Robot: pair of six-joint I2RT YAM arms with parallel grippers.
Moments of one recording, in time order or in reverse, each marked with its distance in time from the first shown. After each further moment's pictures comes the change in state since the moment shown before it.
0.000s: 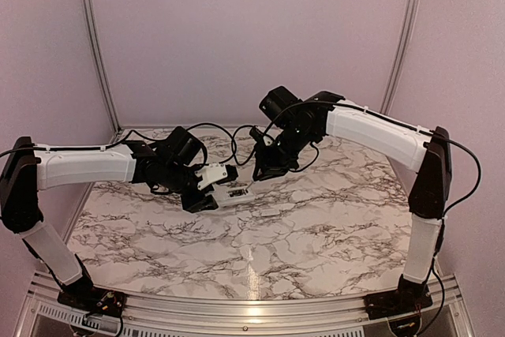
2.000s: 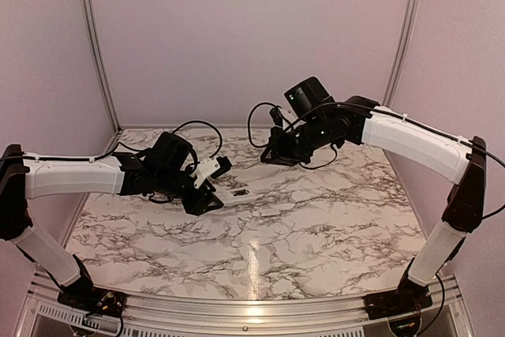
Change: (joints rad) left arm 0.000 -0.097 -0.152 0.225 0.091 -0.265; right arm 0.000 -0.261 -0.248 0.300 0.094 0.179
